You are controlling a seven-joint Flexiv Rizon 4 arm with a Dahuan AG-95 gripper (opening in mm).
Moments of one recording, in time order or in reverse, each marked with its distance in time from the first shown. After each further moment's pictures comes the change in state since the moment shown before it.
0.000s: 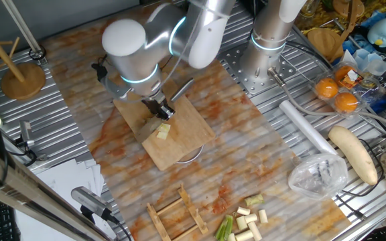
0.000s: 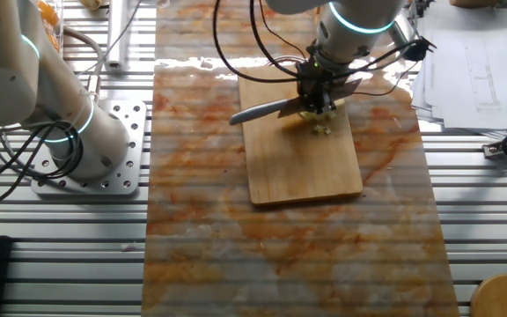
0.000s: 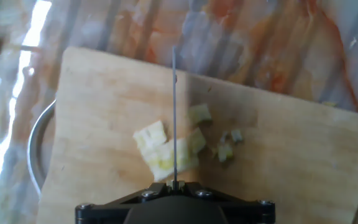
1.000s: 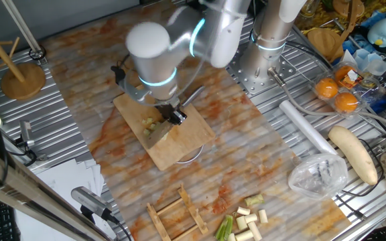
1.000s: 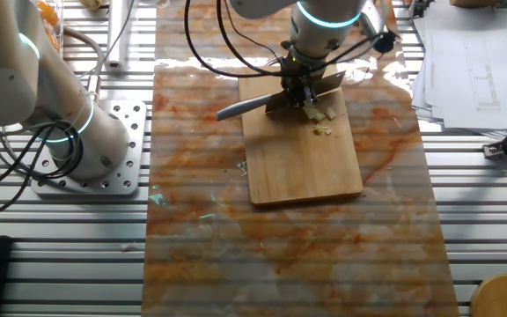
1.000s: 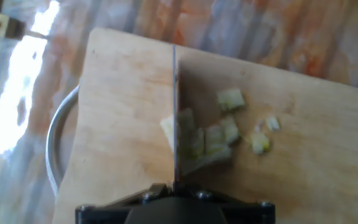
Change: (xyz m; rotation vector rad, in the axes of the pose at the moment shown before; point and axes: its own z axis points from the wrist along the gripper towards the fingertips) arm 0.003 0.024 0.030 0.018 -0.079 0.001
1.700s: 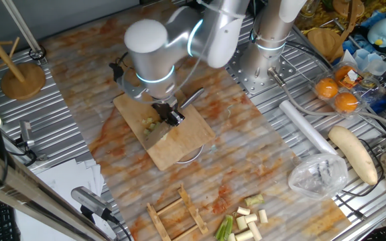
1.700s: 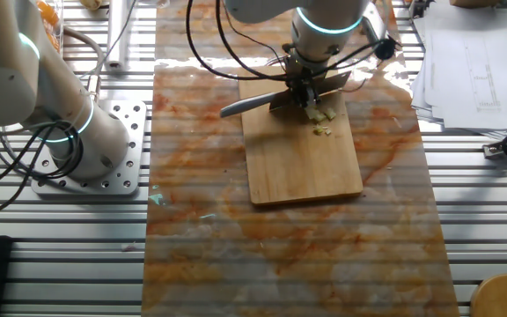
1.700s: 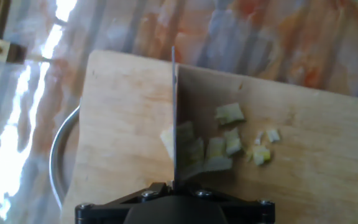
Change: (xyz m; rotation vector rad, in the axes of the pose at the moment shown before) arm 0.000 0.000 -0.004 -0.064 0.014 0.011
